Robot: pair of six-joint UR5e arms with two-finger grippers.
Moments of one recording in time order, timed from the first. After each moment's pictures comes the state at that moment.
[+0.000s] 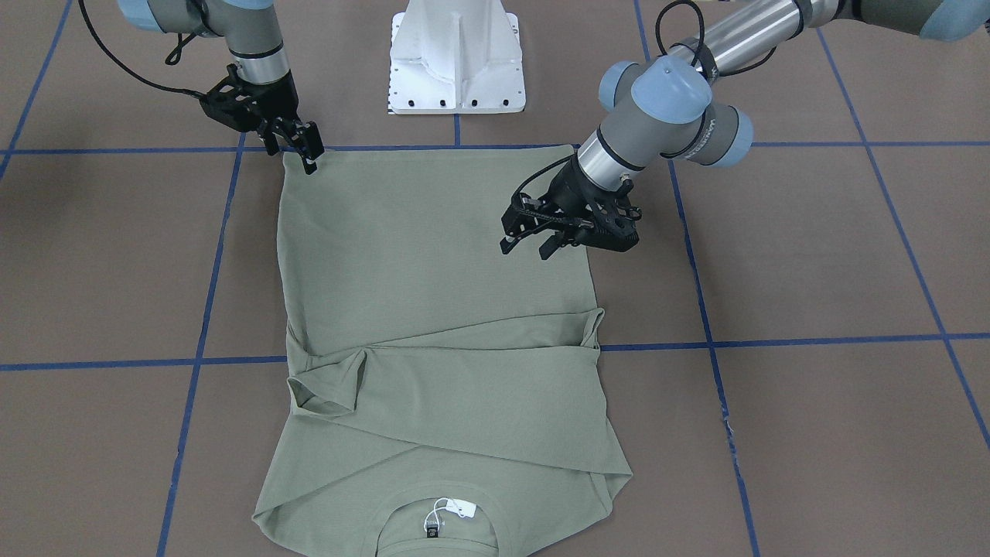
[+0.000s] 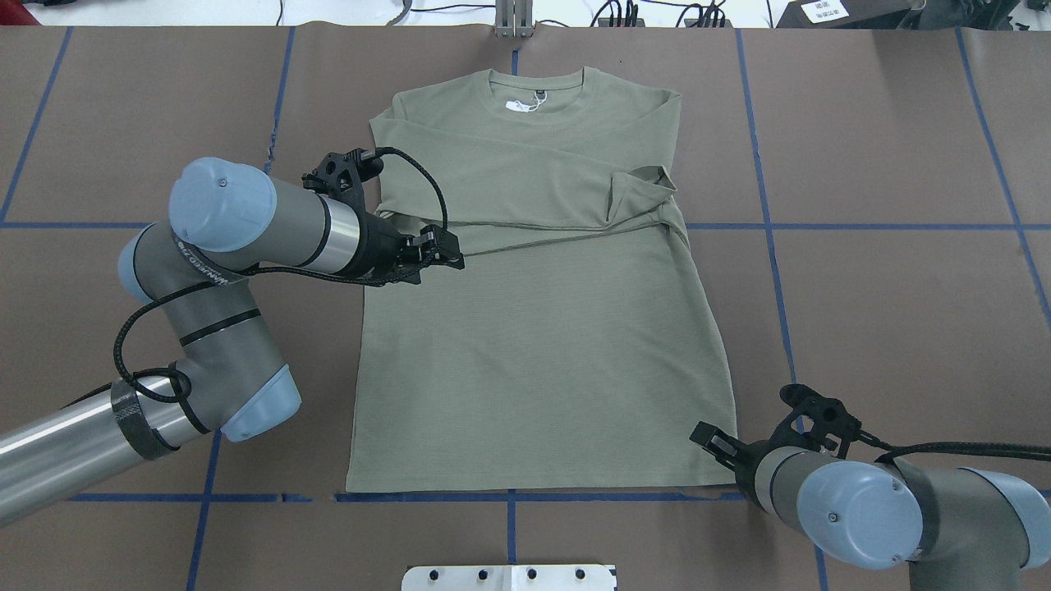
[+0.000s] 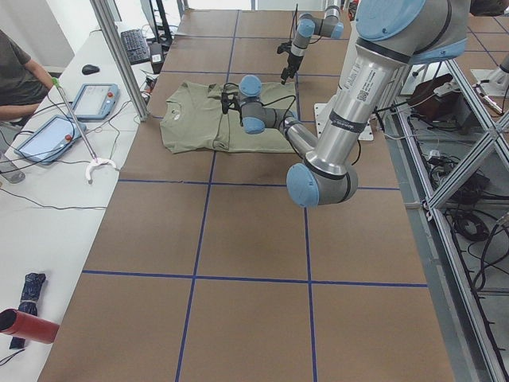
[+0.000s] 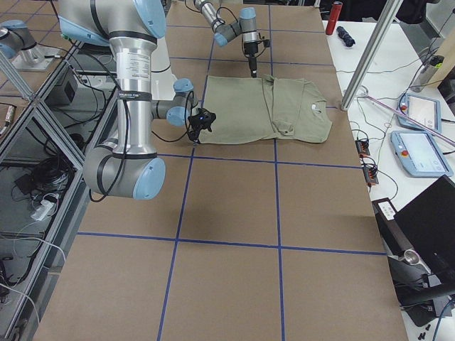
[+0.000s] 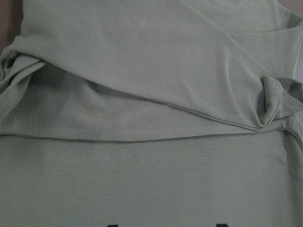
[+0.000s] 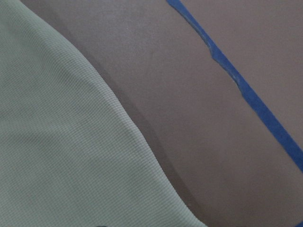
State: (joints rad) left arm -0.62 -2.10 -1.59 -2.32 -1.97 -1.49; right arm 0.15 -1.59 2.09 -1.32 1.44 2.08
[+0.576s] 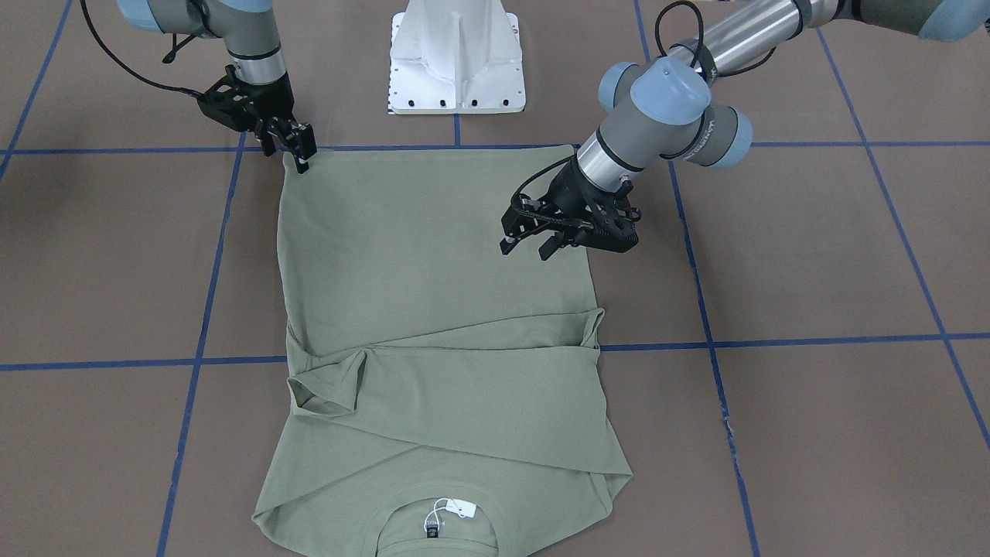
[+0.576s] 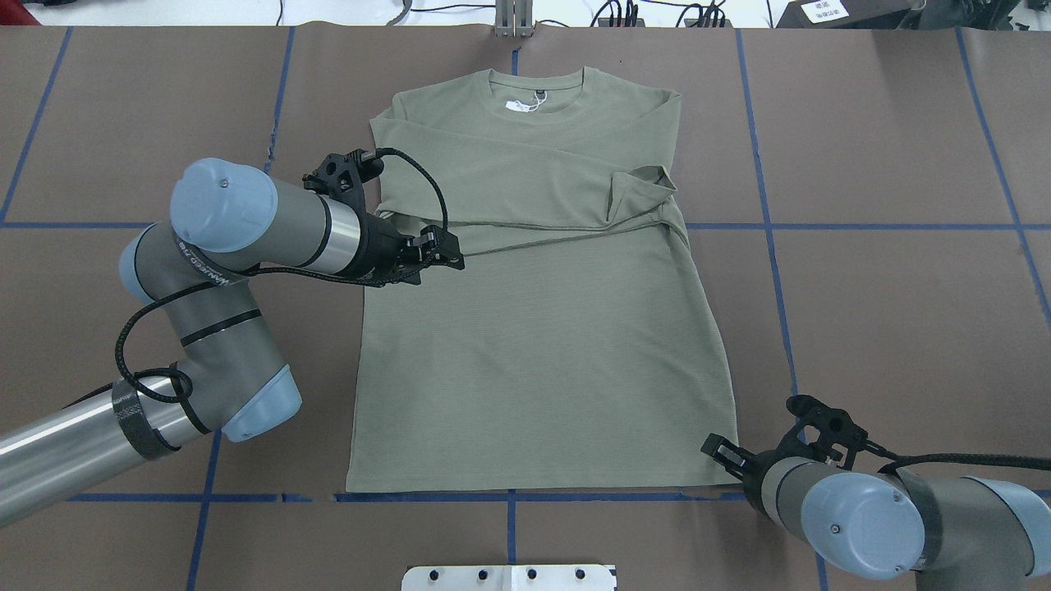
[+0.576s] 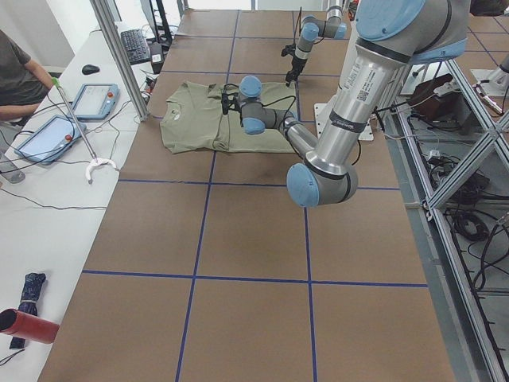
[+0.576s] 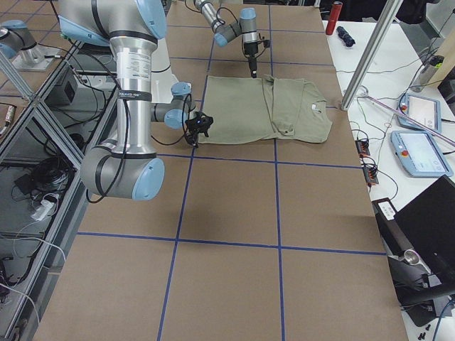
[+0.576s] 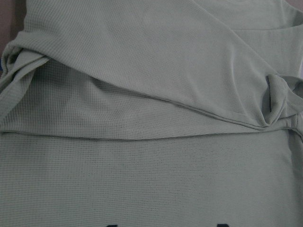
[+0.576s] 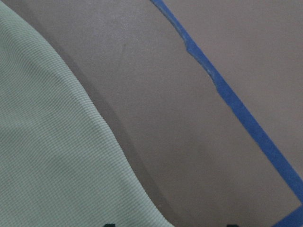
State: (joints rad) left arm -0.62 -2.10 -1.59 -2.32 -1.97 -1.49; right arm 0.13 -1.61 2.08 -1.31 1.44 2.09
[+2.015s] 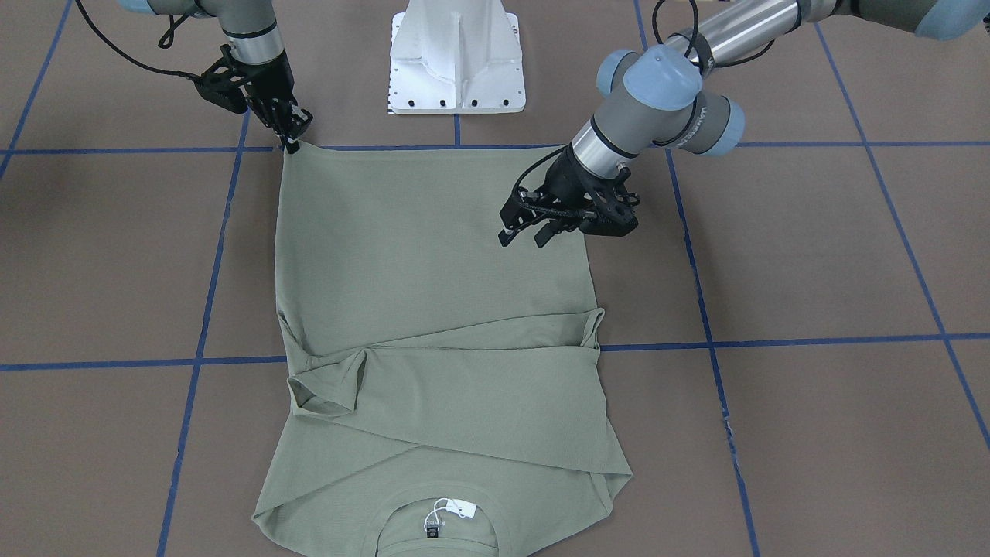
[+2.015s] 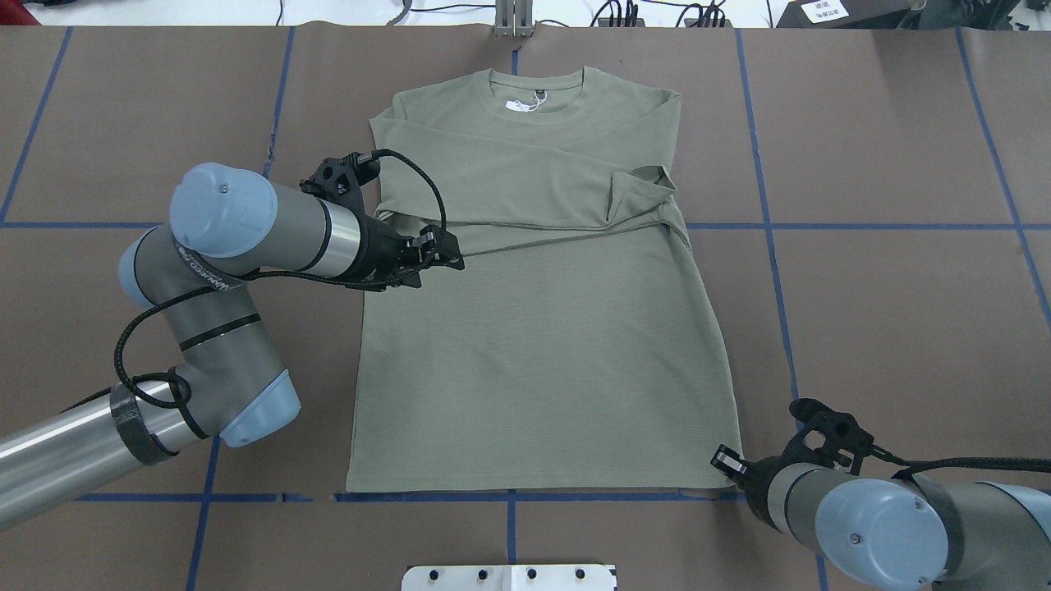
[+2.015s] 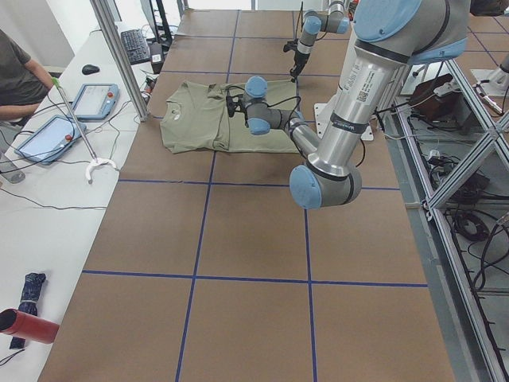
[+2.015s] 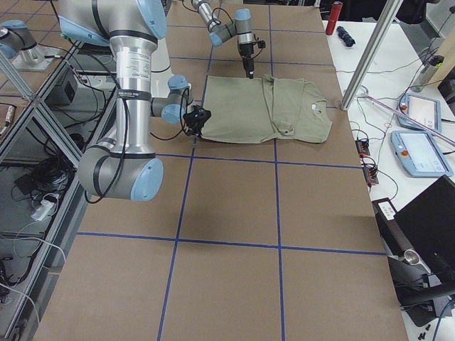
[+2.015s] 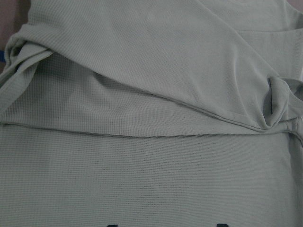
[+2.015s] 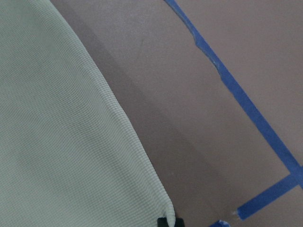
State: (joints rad) left arm -0.53 -2.04 -1.68 -2.26 -1.86 -1.68; right arm 0.12 -1.64 2.18 -1.33 1.44 2.08
